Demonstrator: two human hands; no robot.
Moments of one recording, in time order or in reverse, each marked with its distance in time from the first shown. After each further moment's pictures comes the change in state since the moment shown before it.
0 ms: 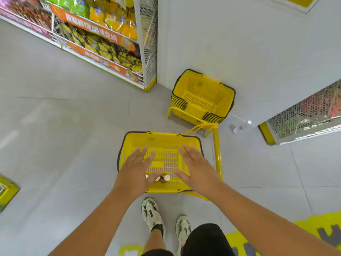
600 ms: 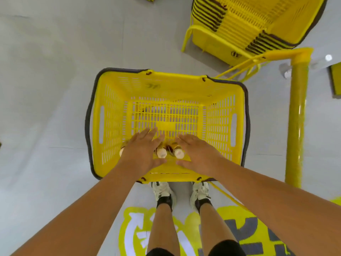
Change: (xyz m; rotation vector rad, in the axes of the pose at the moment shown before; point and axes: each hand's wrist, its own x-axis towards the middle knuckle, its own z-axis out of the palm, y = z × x) left_hand 0.098 -0.093 0.252 0.093 -0.452 -0.027; right_hand 0.150 0.111 0.269 -0.028 -0.486 -0.181
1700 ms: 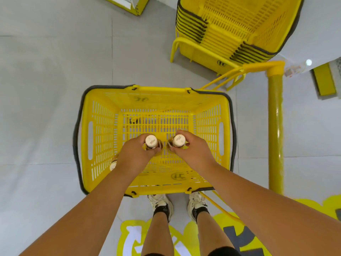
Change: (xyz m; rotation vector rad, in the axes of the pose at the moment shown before) left_hand 0.024 0.025 -0.029 -0.759 0.261 -0.308; right_hand 0.002 0.002 -0.022 0.950 0.471 0.349
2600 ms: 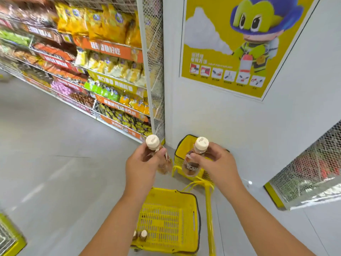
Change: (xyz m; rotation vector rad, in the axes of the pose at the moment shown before) left_hand -0.340 0.360 -0.264 -0.753 0.536 0.497; right_hand -0.356 -0.357 -0.279 0.269 0.372 -0.624
